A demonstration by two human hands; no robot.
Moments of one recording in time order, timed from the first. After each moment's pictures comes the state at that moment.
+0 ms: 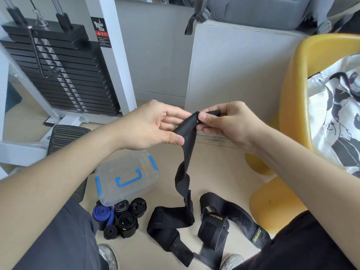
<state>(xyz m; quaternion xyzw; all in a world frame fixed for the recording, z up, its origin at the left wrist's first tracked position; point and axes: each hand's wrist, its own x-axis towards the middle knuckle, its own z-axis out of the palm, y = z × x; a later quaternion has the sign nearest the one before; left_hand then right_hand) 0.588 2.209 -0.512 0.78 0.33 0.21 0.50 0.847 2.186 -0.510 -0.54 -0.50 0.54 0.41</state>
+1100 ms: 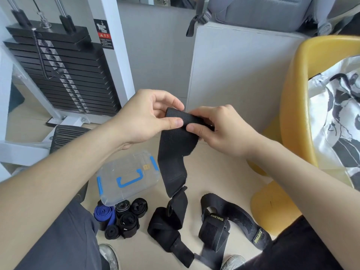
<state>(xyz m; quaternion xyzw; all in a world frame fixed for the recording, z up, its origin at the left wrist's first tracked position) 0.587 2.201 -0.502 0.71 0.42 0.34 0.45 0.830 2.170 -0.497 -0.47 -0.84 0.14 0.23</state>
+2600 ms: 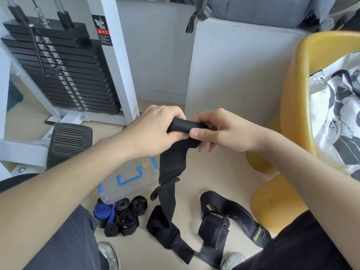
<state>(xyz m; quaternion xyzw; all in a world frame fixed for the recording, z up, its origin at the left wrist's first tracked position) 0.605 2.185 -0.511 0.84 0.47 0.20 0.20 0.842 2.173 -0.498 -0.49 -0.76 0.39 0.15</state>
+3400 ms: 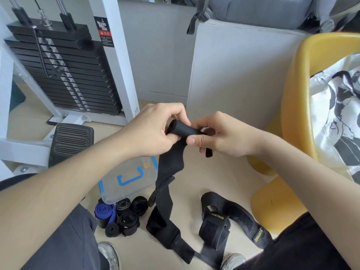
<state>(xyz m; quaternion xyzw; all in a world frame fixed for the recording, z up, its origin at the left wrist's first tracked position) 0.600 2.180 -0.507 0.83 0.44 0.24 0.24 0.836 2.169 -0.497 -0.48 -0.79 0.36 0.14</state>
